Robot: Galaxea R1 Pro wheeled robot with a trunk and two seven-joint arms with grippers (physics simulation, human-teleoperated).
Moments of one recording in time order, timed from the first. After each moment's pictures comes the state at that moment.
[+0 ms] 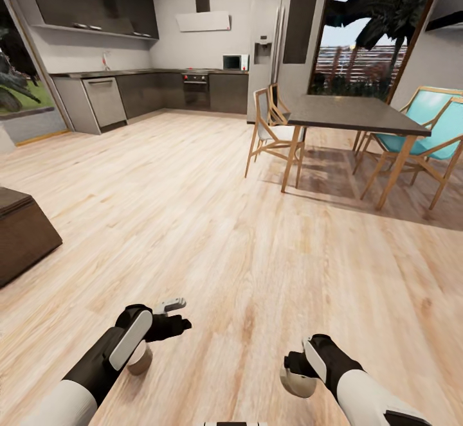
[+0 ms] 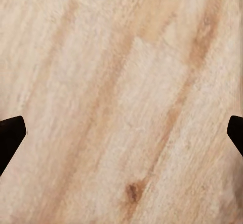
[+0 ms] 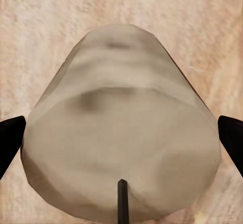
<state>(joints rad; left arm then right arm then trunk) -0.55 0.12 -0.33 -0.98 0.80 0.84 0.31 -0.69 0.05 -0.20 -0.28 0.02 0.58 -0.08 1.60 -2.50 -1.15</state>
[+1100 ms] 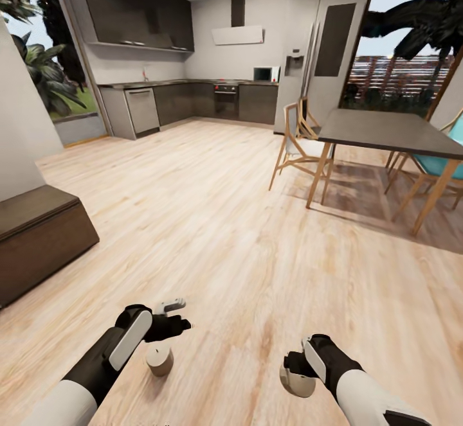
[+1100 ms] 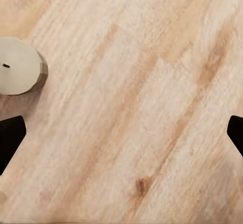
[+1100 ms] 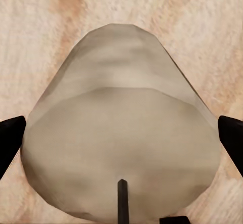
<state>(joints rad) -0.55 0.12 -0.33 -0.98 0.80 0.84 0.31 -0.69 0.05 -0.20 -0.28 0.02 0.58 -0.08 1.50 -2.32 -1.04</state>
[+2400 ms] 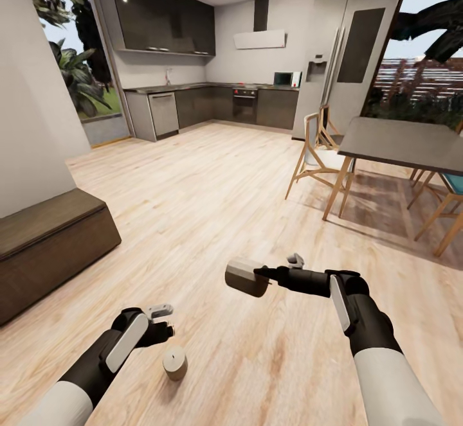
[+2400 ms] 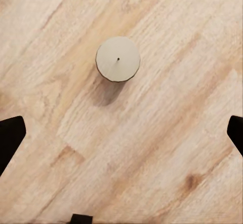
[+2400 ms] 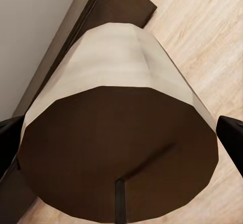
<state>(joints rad) -0.55 0.13 -0.33 -0.93 0.80 0.83 0.51 -0.67 0.03 -0.20 -1.06 0.00 0.93 0.99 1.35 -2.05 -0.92</state>
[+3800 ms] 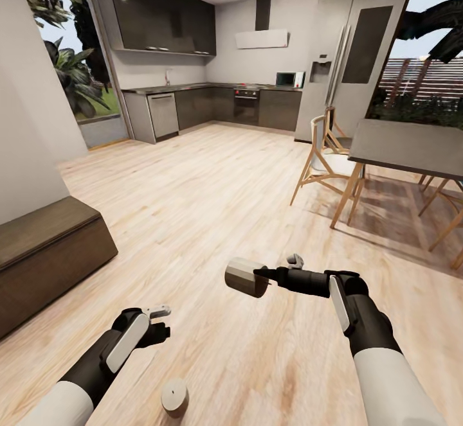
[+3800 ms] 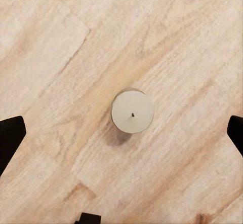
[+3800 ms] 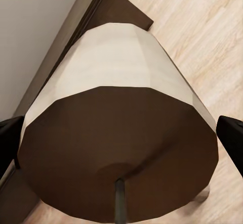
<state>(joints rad) -0.55 0.13 -0.33 -0.93 0.80 0.83 0.56 -0.67 0.03 -0.20 -1.05 0.00 0.92 0.99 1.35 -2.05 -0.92</state>
